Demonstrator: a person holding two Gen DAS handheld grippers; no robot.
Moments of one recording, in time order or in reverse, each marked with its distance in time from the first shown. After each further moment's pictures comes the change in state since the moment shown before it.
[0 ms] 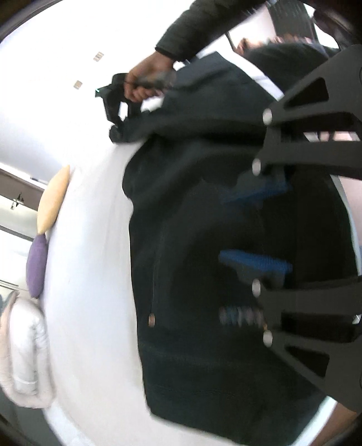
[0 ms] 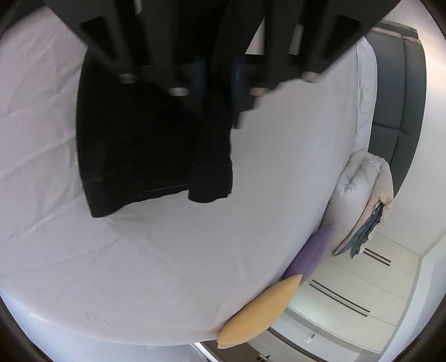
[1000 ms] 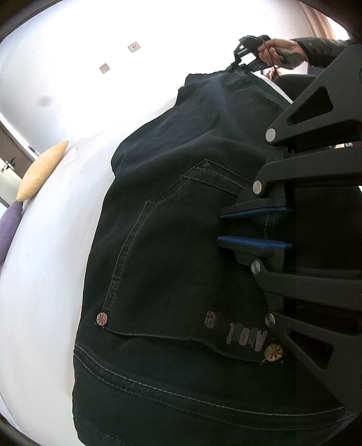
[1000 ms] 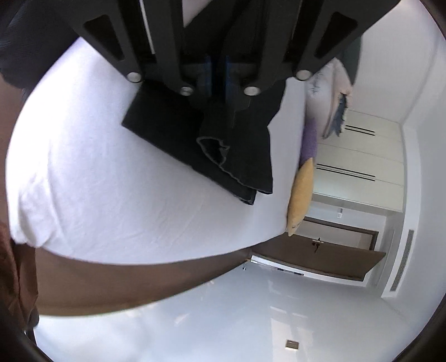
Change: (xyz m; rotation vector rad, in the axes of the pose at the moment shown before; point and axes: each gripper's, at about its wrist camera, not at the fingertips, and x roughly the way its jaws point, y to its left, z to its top) left arm 0.034 0.048 0.008 -0.233 0.112 -0.064; right arm -0.247 -0.216 -0.179 0.530 -0.400 0.155
